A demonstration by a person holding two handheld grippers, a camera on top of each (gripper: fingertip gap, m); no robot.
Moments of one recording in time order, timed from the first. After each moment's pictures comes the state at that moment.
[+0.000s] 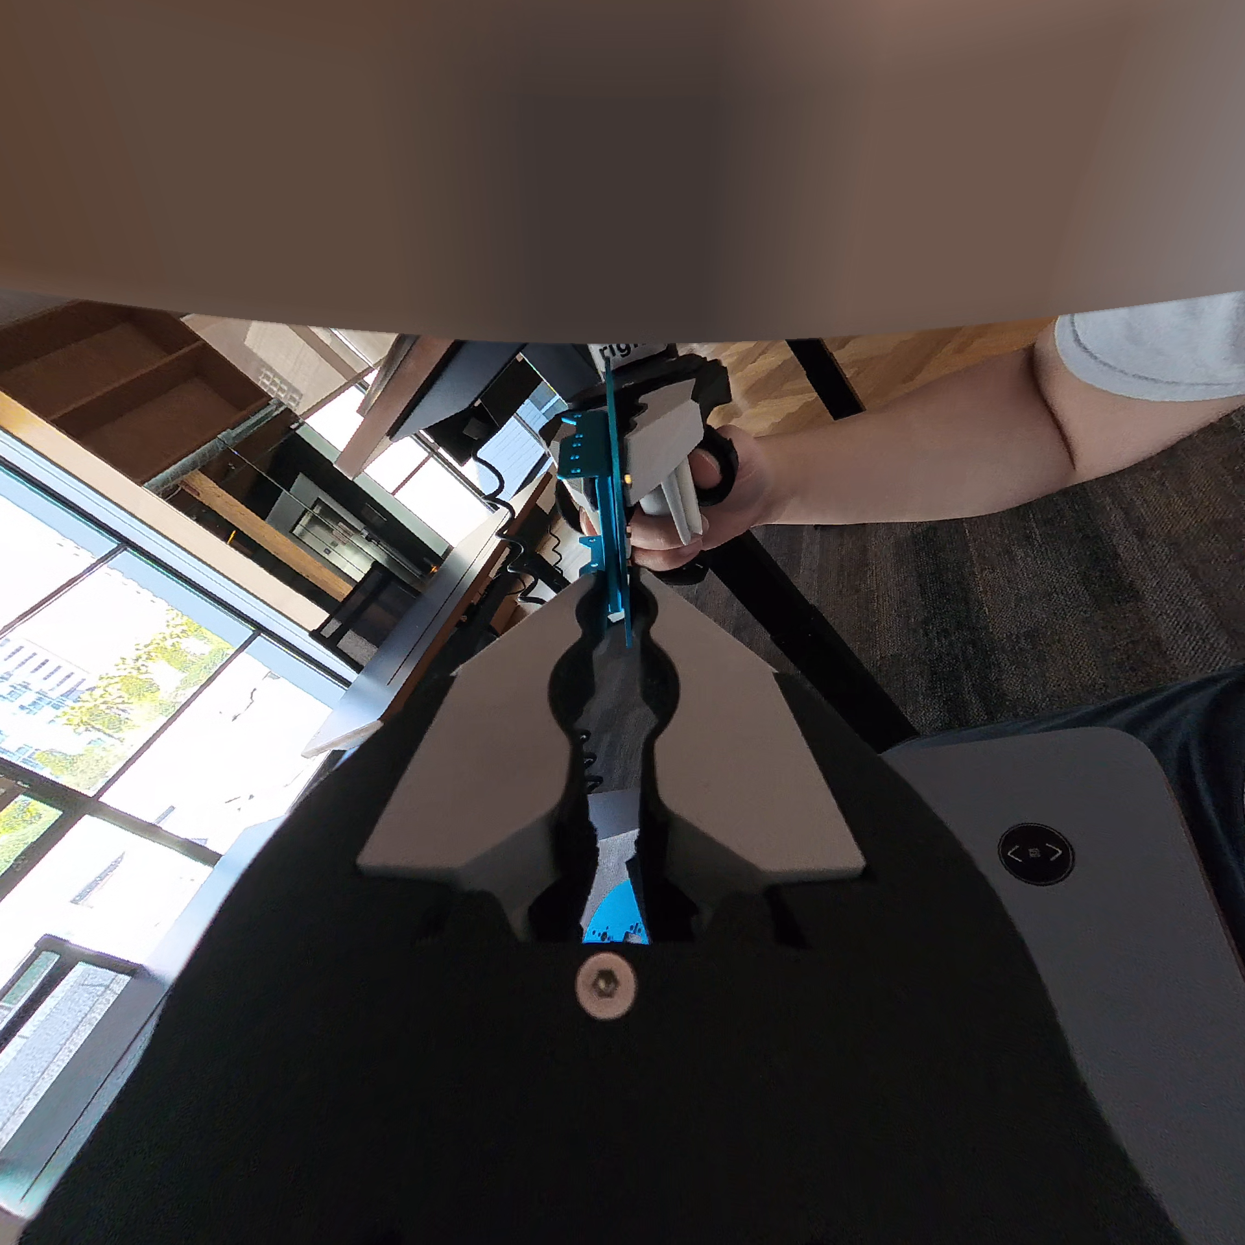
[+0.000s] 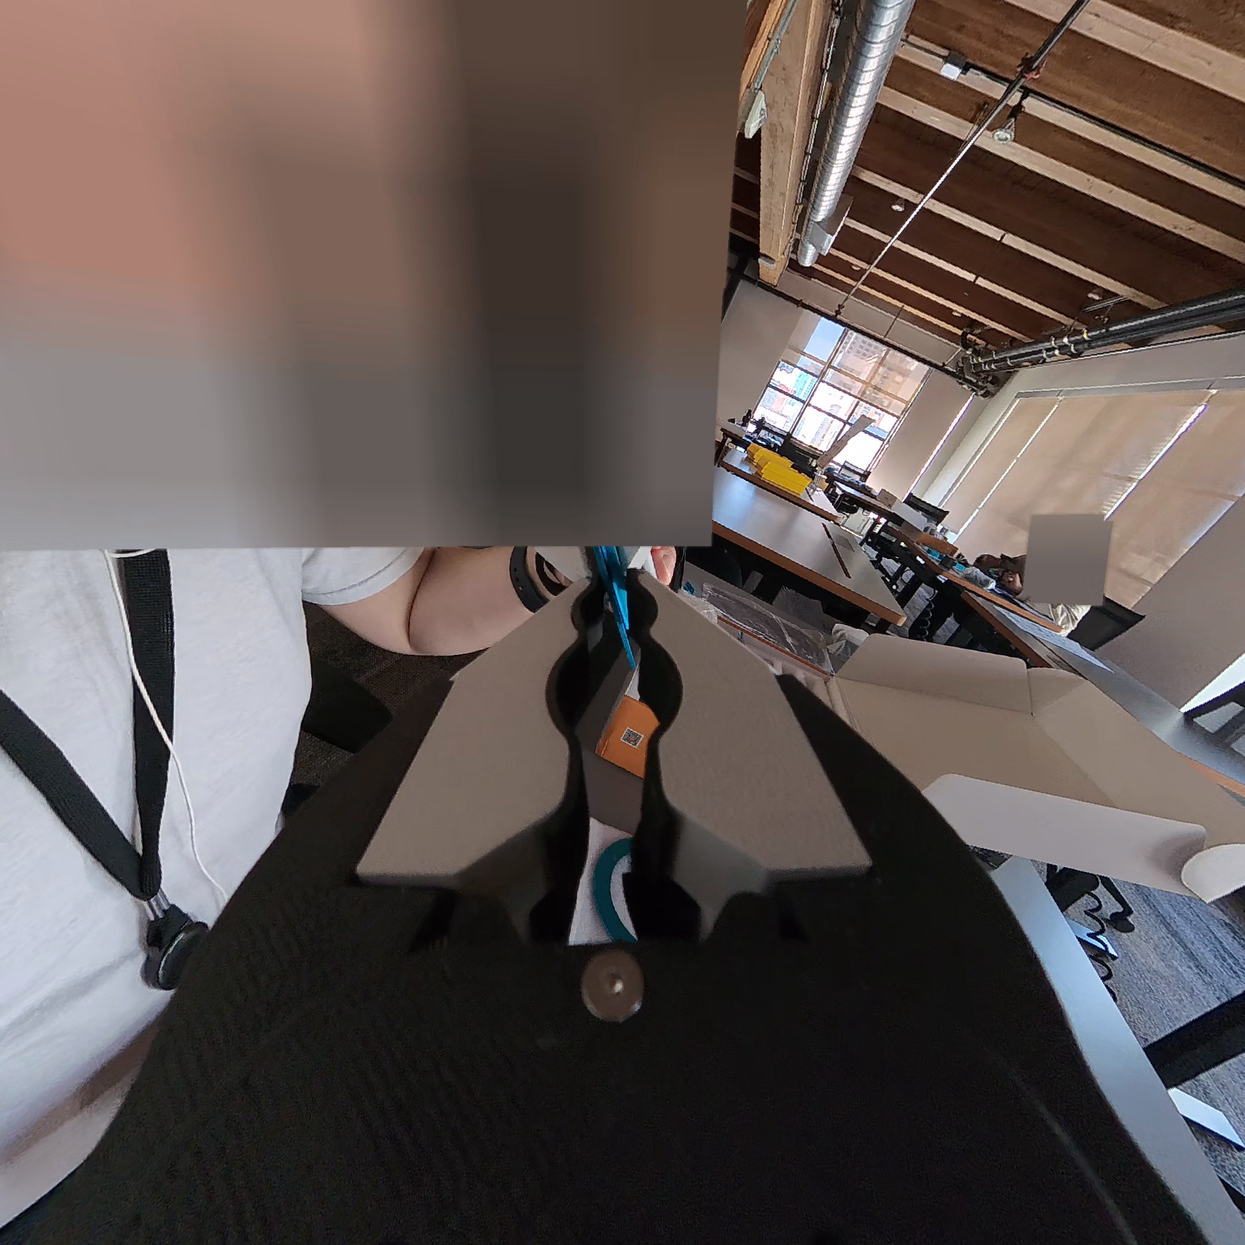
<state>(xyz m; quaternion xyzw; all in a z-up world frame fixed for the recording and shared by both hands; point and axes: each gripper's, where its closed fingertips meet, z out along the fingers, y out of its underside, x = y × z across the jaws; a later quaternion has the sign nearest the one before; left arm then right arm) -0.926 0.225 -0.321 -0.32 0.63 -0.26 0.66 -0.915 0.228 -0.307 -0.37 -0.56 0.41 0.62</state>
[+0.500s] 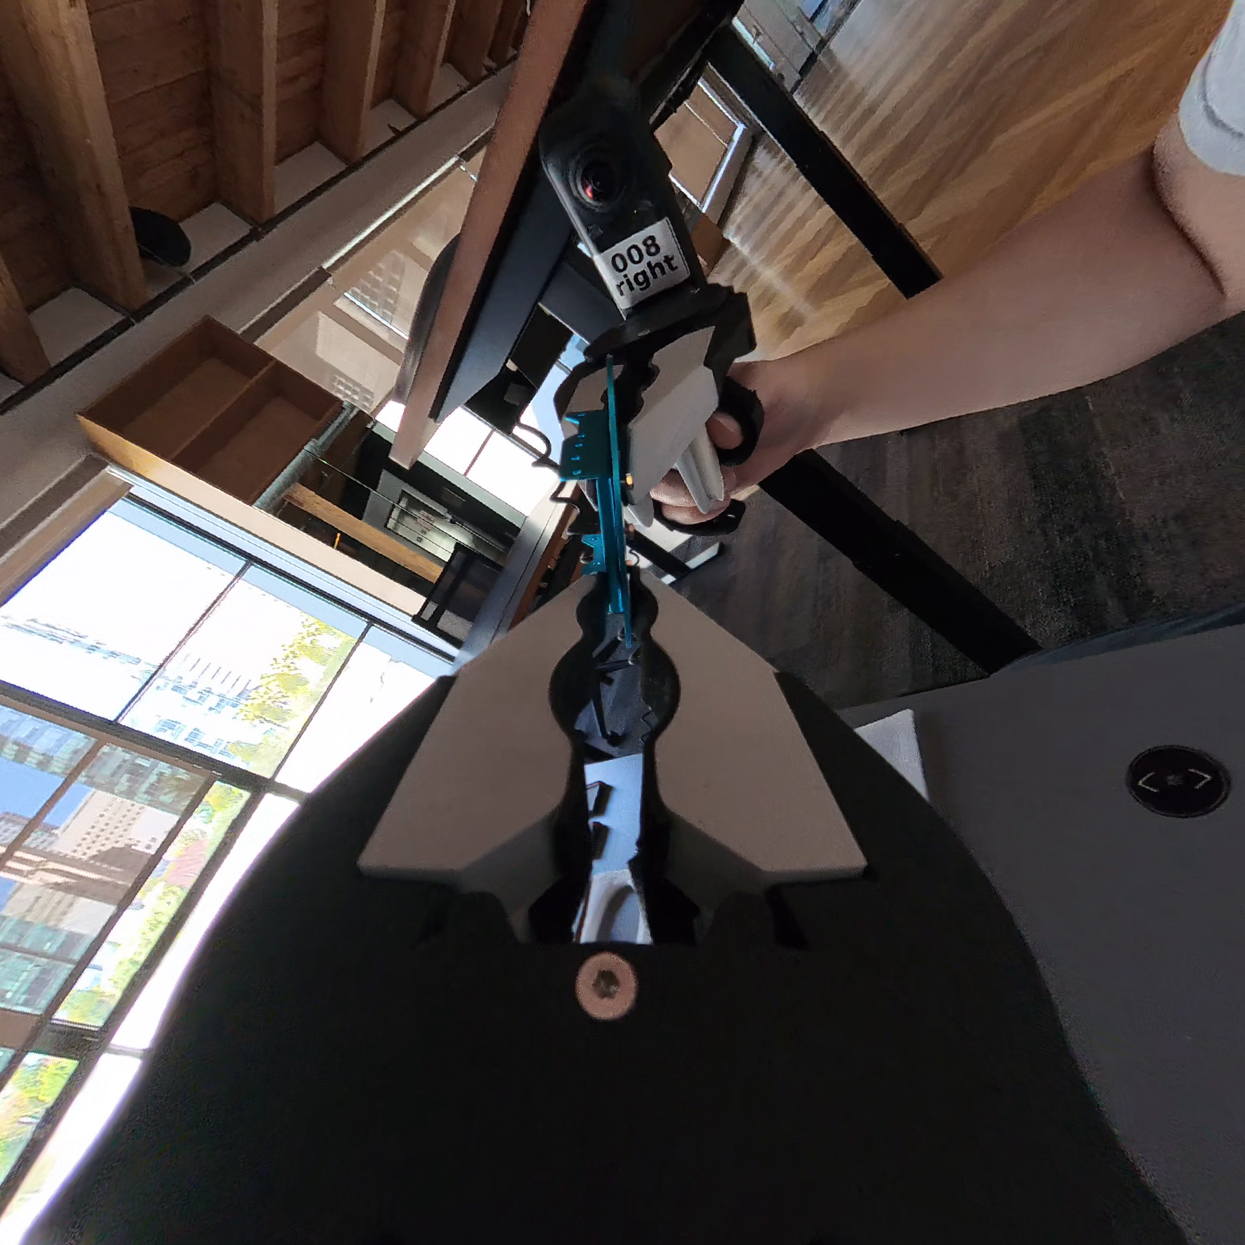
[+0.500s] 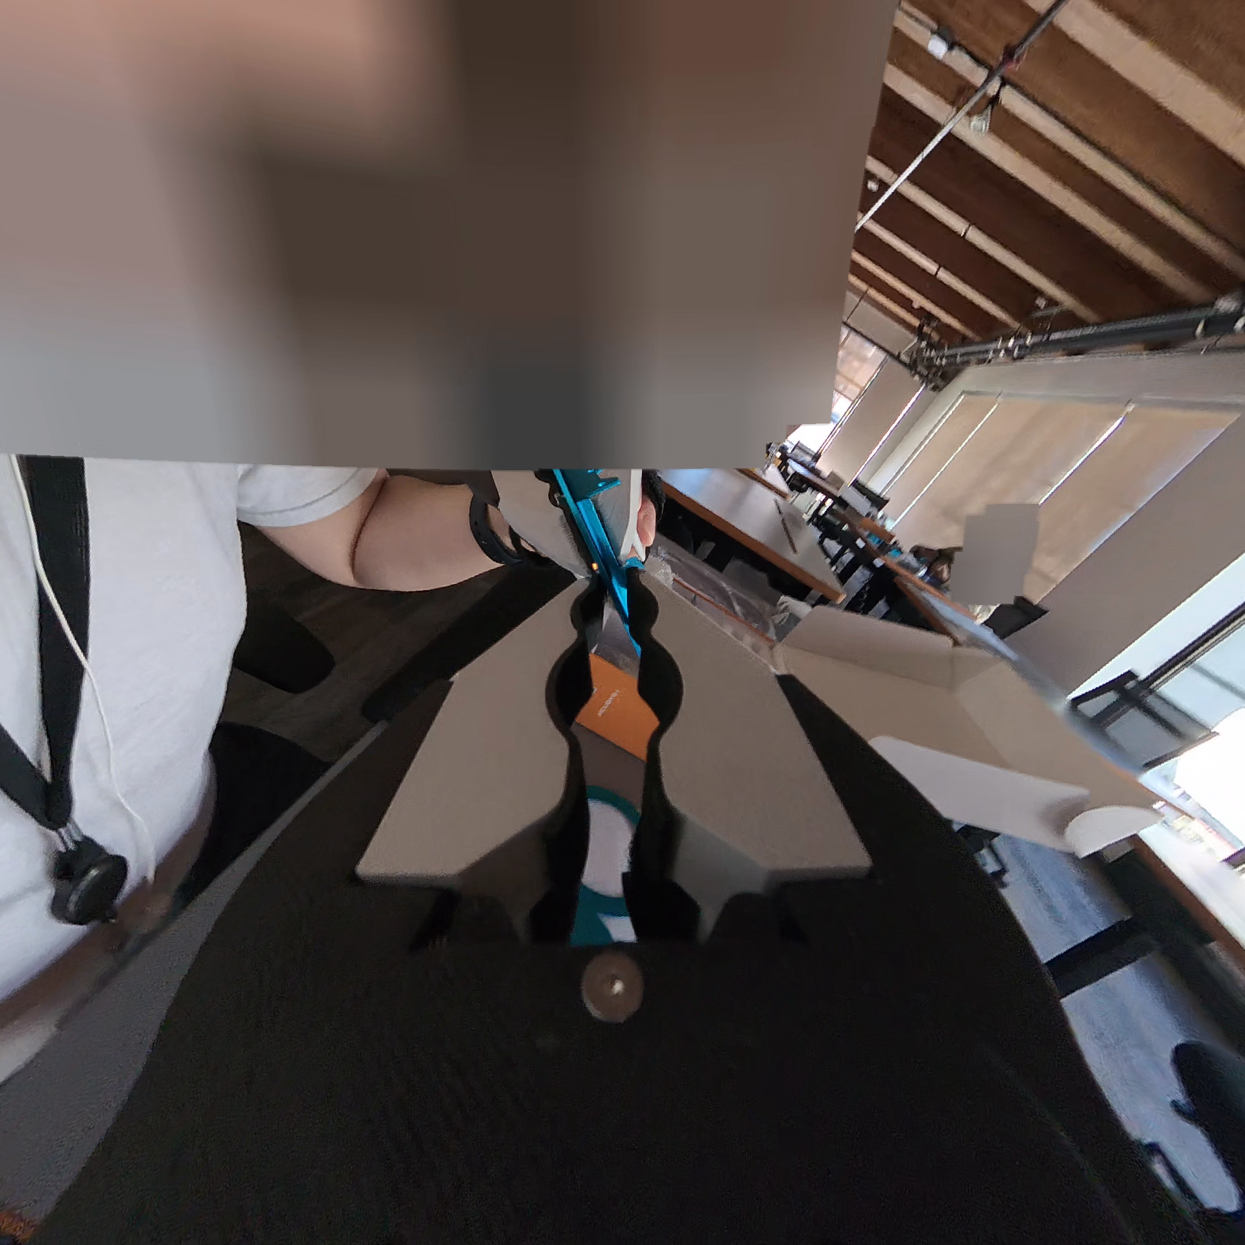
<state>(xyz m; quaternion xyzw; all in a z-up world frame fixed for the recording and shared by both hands) -0.920 0.235 -0.339 -0.29 0.65 -0.15 0.69 -0.910 0.238 -0.327 -0.37 -0.58 0.34 0.64</state>
